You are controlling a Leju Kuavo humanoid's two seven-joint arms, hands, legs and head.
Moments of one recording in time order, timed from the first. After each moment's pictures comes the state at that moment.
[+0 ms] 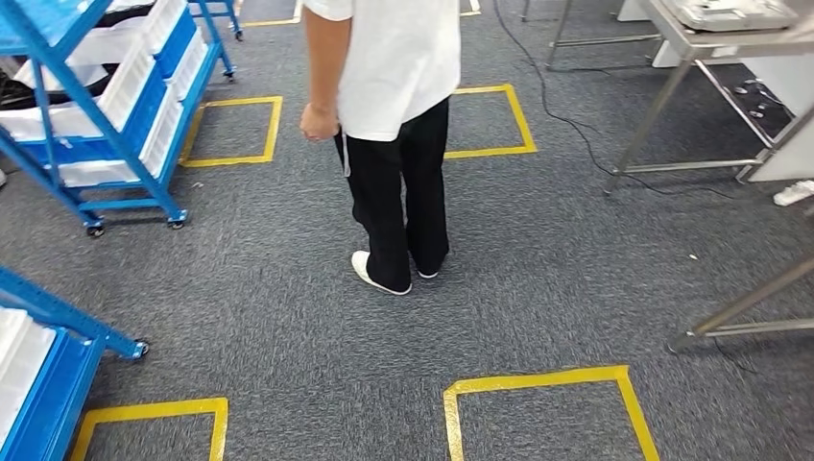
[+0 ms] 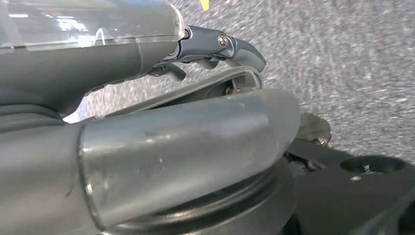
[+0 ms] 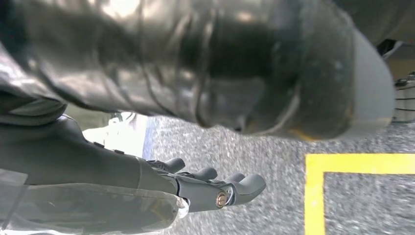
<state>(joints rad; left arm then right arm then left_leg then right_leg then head) -0.05 -0.19 1.15 -0.21 -1.38 0.04 -0.29 -0.01 0.24 -0.66 -0.20 0.63 -0.17 0.11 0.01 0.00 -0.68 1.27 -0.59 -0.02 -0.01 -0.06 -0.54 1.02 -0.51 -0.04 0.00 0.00</state>
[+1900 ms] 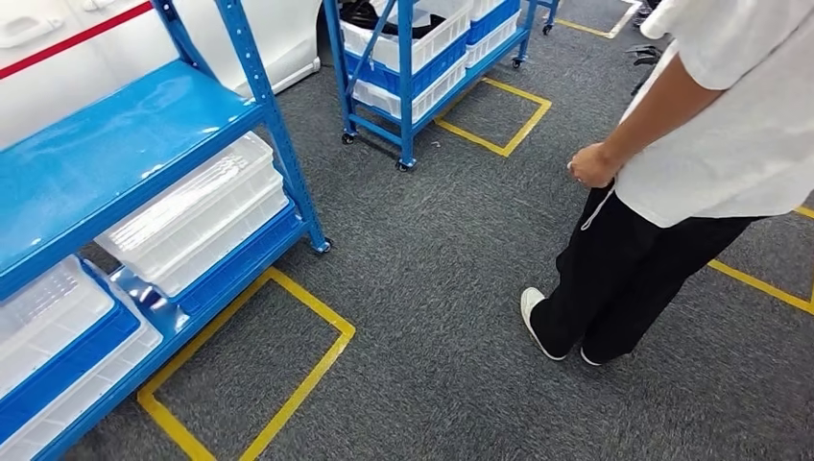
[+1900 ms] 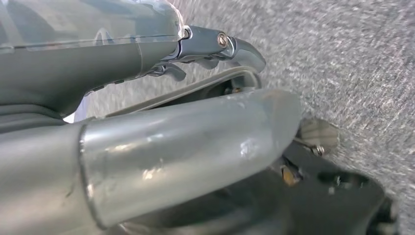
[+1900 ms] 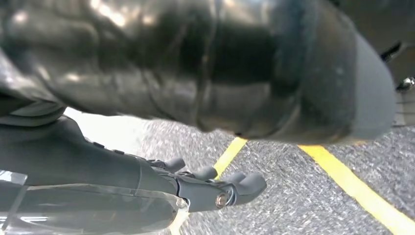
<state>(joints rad) -0.06 -0.19 1.16 -0.21 -1.37 0.04 -0.29 -0.01 0.24 -0.67 -0.20 0.66 -0.16 0.10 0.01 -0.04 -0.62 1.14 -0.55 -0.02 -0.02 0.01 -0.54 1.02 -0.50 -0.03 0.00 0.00</state>
